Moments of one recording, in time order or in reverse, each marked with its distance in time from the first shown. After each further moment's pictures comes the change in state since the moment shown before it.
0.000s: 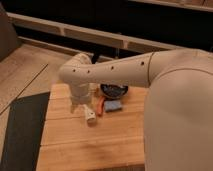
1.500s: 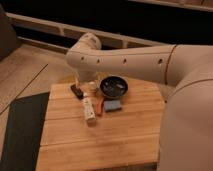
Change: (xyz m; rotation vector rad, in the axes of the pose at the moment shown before) arm -0.096 -0.028 -0.081 0.000 -0.352 -0.150
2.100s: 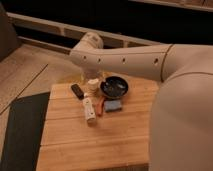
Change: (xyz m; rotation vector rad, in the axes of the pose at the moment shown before) arm -0.050 -0.062 0.021 0.147 -0.067 0.073
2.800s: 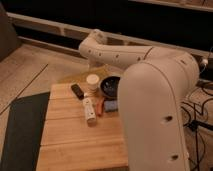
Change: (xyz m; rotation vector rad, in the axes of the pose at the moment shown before) arm -0.076 0.000 0.091 -0.065 -0.059 0.047
